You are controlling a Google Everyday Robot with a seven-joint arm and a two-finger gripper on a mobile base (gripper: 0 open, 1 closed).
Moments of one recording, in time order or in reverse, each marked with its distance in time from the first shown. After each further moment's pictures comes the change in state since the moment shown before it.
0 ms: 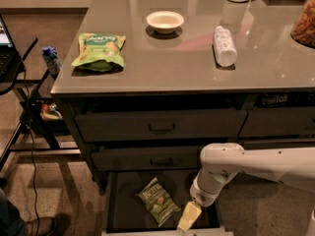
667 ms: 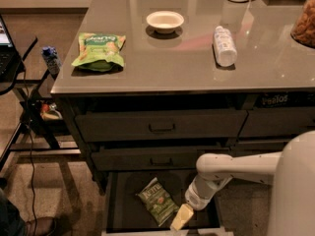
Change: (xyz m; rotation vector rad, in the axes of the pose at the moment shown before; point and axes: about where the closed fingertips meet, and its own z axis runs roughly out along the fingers) arm -0.010 -0.036 0.074 -0.056 -0.035 0.101
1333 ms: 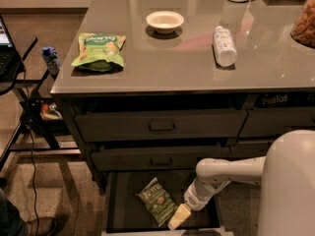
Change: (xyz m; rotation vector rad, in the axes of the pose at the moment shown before) arm -0.009 -0.029 0.035 0.014 -0.048 0.070
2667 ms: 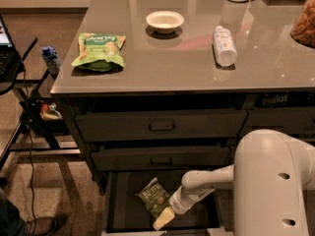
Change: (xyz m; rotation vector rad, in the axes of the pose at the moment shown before) arm -0.045 -0.014 0.084 0.028 -0.107 -0.021
